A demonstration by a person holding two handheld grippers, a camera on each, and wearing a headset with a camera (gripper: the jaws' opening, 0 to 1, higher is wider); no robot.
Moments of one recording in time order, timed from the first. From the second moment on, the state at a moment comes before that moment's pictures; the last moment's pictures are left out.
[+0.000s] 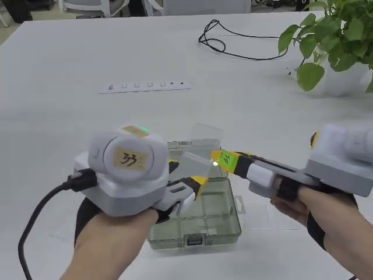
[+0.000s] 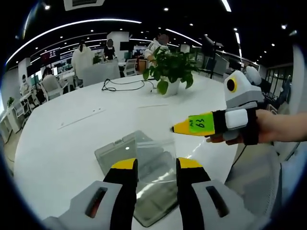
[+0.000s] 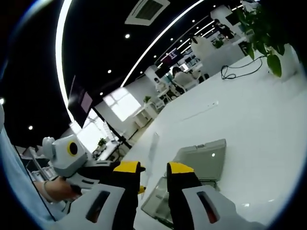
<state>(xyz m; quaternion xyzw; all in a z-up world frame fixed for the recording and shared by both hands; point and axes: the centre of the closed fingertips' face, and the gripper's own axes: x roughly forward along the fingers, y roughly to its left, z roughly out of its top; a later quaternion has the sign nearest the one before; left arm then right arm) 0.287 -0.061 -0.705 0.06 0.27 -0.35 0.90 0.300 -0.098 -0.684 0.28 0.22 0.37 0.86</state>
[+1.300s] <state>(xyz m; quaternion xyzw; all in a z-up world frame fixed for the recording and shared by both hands) 0.287 -0.066 -0.699 0.05 0.24 -0.34 0.91 0.299 -0.088 -0.680 0.33 0.24 0.35 0.84</state>
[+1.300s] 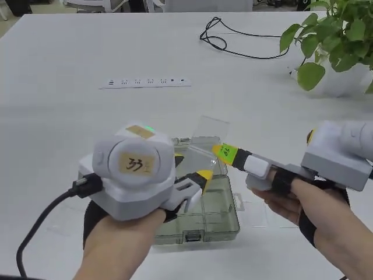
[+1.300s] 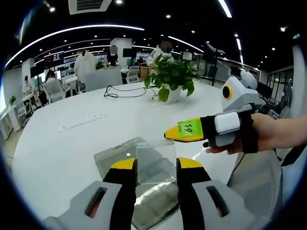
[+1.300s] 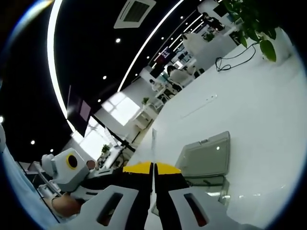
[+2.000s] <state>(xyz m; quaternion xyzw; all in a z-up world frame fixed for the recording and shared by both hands) 0.276 -0.022 -0.723 0.10 0.26 -0.35 0.90 0.301 -0.102 -0.688 0.27 0.33 0.33 0.84</state>
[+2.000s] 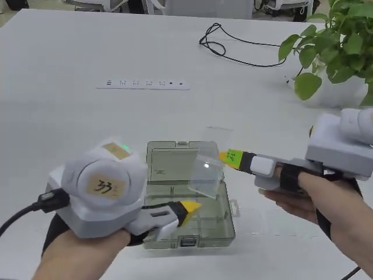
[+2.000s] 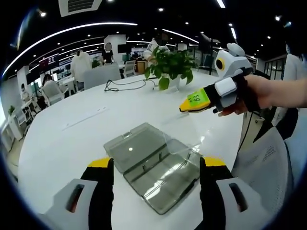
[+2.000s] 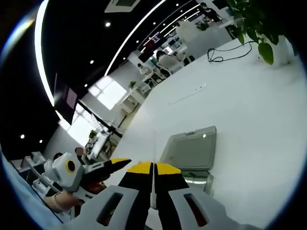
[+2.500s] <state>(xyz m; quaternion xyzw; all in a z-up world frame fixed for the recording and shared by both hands) 0.265 -0.003 -0.746 0.11 0.27 -0.38 0.88 0.292 -0.101 -0.711 0.18 0.47 0.29 0.82</state>
